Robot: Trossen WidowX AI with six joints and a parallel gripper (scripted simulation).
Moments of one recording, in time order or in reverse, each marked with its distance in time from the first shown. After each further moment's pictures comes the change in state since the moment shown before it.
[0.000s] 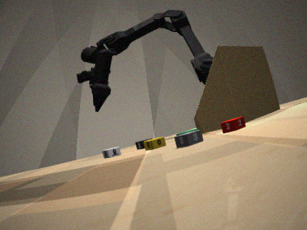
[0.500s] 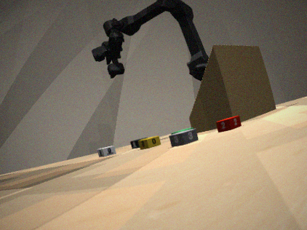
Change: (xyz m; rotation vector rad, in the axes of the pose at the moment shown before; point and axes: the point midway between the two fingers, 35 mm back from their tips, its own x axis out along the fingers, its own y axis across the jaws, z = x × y) arm -0.115 -0.203 -0.075 -0.174 0.177 -0.670
